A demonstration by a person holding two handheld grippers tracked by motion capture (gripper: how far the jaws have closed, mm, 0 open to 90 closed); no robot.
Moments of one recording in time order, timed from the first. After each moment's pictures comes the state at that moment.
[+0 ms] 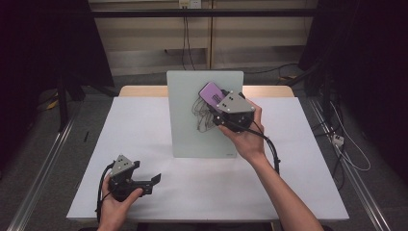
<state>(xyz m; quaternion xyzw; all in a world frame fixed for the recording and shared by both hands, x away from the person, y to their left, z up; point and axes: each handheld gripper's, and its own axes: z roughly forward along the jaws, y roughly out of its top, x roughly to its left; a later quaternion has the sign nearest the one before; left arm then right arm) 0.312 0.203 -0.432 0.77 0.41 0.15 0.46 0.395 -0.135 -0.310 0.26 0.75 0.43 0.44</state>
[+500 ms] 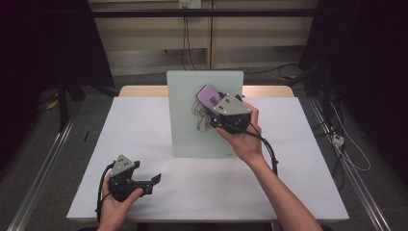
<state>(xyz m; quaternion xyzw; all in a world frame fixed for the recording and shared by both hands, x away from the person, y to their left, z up) 0.312 0.203 -0.432 0.77 0.42 0.15 0.46 0.394 -0.128 -0.316 0.26 0.75 0.42 0.43</state>
